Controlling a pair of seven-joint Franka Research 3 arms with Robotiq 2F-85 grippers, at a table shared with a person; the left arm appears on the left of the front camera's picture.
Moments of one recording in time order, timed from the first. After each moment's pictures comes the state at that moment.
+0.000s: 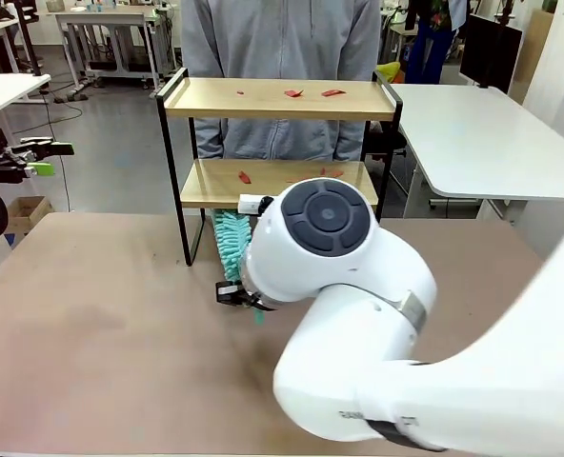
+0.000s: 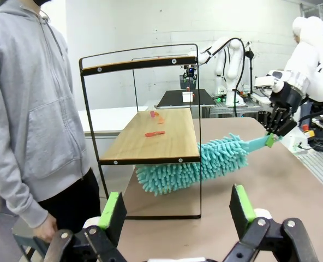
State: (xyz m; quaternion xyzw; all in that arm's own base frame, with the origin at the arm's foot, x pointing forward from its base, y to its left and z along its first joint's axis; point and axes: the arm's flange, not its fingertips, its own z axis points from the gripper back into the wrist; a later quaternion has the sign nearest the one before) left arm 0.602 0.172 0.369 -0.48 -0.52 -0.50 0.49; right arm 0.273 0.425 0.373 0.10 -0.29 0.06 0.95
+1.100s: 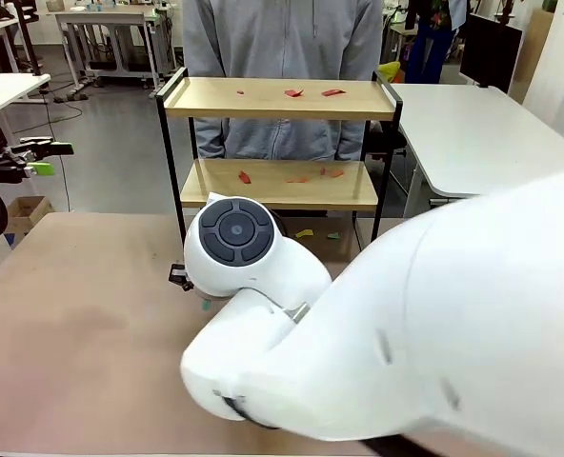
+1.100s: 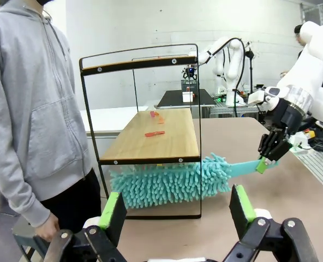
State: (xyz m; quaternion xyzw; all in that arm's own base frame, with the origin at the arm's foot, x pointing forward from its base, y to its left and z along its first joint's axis) left arm 0.602 0.172 0.369 -0.48 -0.52 -0.50 0.49; right arm 0.320 0.501 0.338 0.15 -0.30 -0.06 0.94
